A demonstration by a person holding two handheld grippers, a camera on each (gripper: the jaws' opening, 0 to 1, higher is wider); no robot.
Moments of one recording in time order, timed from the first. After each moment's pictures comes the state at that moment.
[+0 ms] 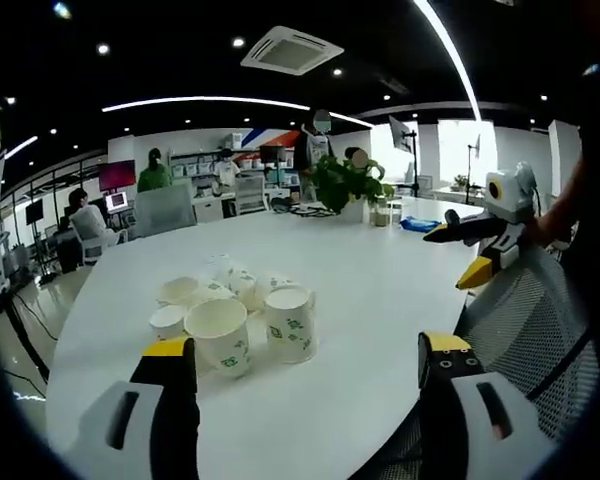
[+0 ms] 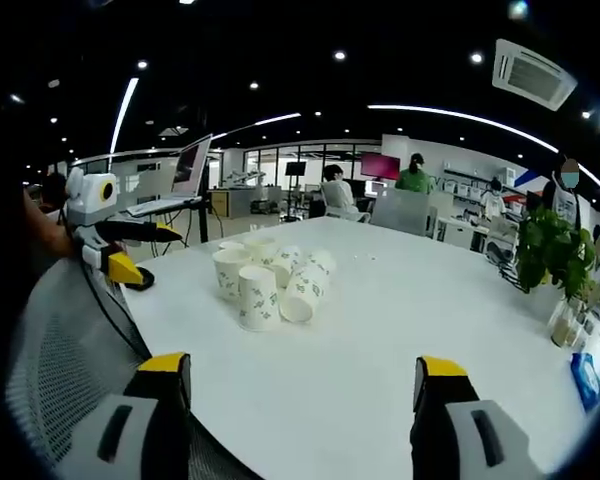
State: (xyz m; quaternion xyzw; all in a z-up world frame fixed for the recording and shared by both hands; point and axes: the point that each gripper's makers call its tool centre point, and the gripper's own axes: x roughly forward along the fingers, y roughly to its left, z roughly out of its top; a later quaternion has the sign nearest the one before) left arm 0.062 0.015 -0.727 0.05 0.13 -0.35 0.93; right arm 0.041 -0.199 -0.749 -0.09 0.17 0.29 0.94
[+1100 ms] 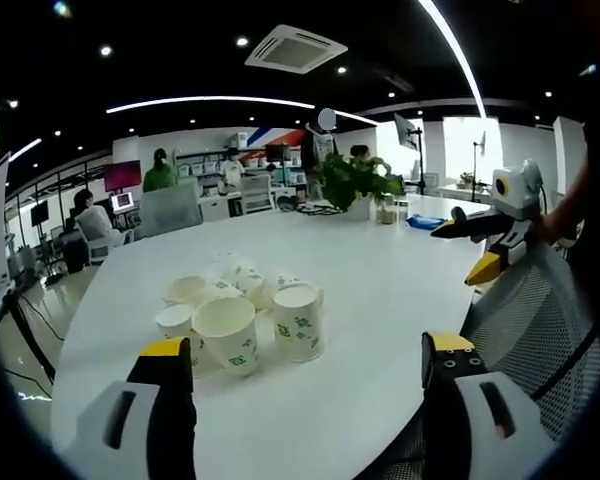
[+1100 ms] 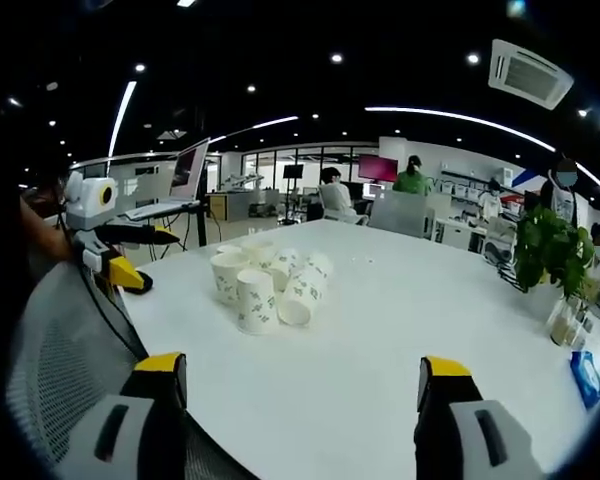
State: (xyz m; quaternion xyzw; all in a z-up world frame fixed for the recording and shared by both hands) left arm 0.065 0.019 -0.728 0.06 0.13 -0.34 0.93; right arm 0.042 -0.200 -0.746 -0.08 0.17 0.29 0.94
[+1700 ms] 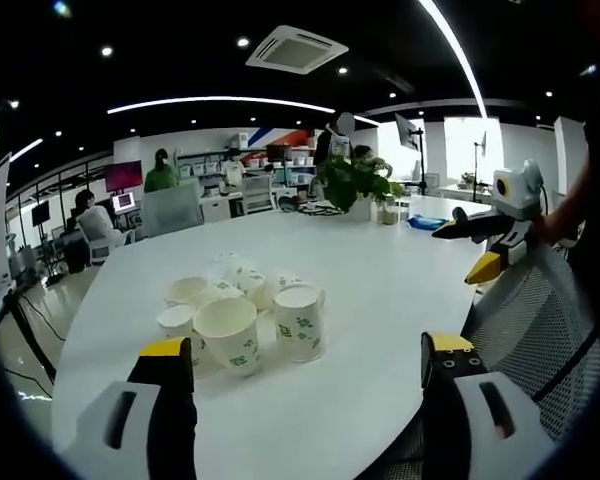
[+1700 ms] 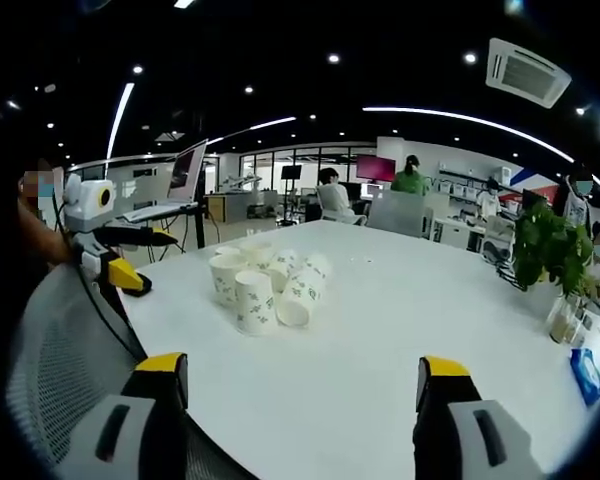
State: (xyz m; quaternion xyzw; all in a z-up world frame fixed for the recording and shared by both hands) left arm 0.066 0.019 -0.727 0.06 0.13 -0.33 0.93; right arm 0.043 -0.201 -0.745 -0.08 0.17 0.29 0.94
